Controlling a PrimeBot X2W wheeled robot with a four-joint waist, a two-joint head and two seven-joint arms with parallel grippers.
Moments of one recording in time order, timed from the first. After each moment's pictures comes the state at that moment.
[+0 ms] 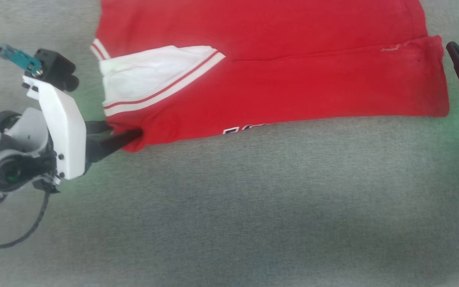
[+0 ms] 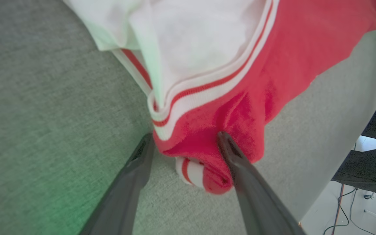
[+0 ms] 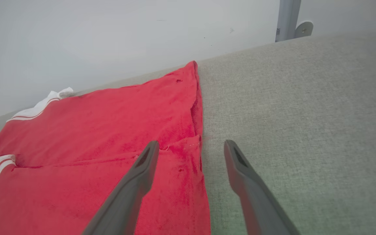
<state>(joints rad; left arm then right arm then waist) -1.02 0.95 -1.06 0.10 -1.51 0.01 0.52 -0.54 -0.44 -0.06 0.12 0.77 0.13 0.37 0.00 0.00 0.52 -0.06</state>
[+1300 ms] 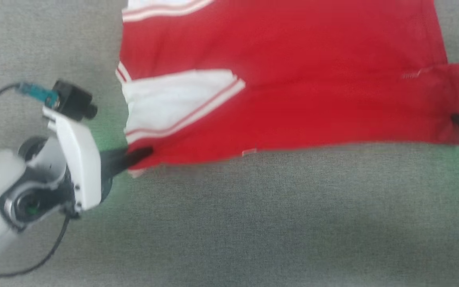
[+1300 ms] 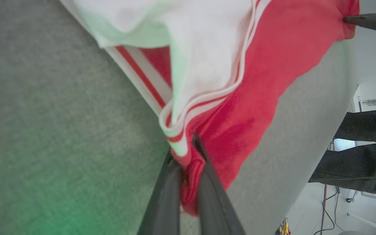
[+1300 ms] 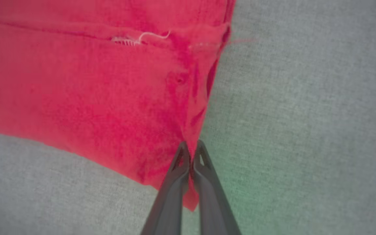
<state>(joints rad) -0.92 0.91 -1.06 0.09 -1.51 -0.10 0.39 -0.48 -0.67 0.07 0.00 0.74 0.13 0.89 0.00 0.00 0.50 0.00</state>
